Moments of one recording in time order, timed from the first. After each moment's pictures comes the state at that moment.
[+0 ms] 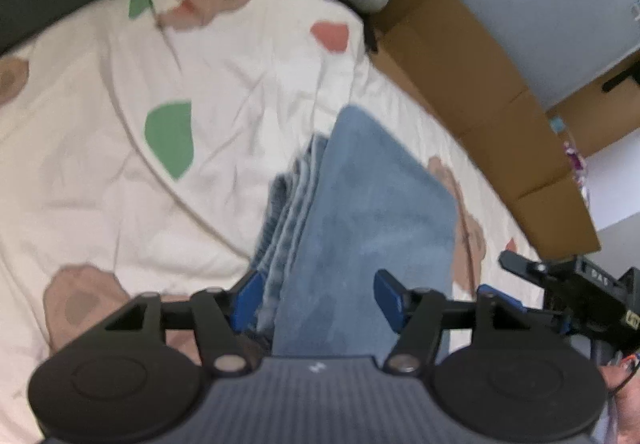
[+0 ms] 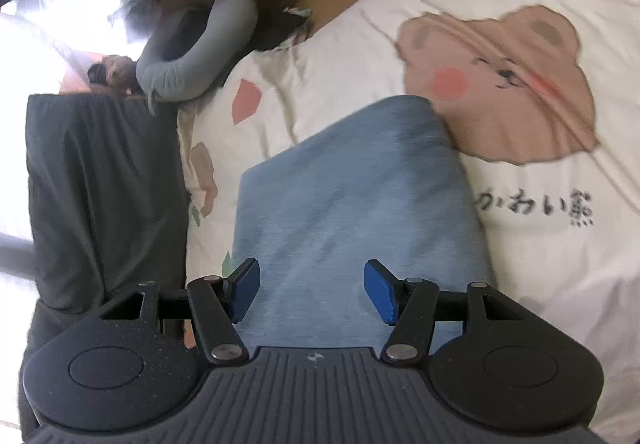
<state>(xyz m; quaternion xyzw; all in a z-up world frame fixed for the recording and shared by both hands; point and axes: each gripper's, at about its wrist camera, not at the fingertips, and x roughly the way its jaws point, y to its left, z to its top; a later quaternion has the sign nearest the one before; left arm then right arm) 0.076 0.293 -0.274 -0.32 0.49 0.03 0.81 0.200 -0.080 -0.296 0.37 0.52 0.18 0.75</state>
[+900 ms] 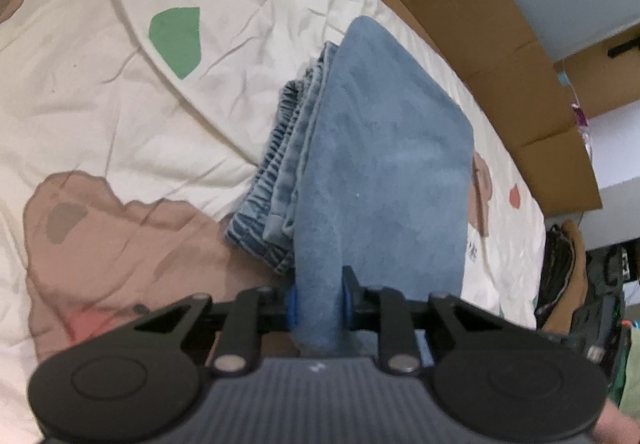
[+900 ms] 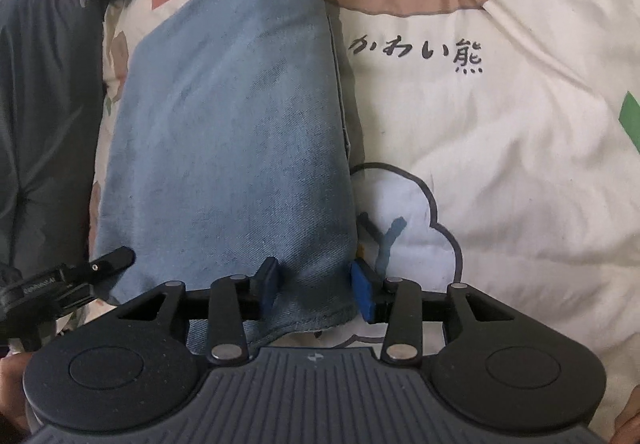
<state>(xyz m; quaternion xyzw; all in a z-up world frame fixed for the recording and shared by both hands) 0.048 0.286 -0.299 -0.33 0.54 0.00 0.78 0.130 -0.093 -0.347 0.23 0.63 0.16 0.72</state>
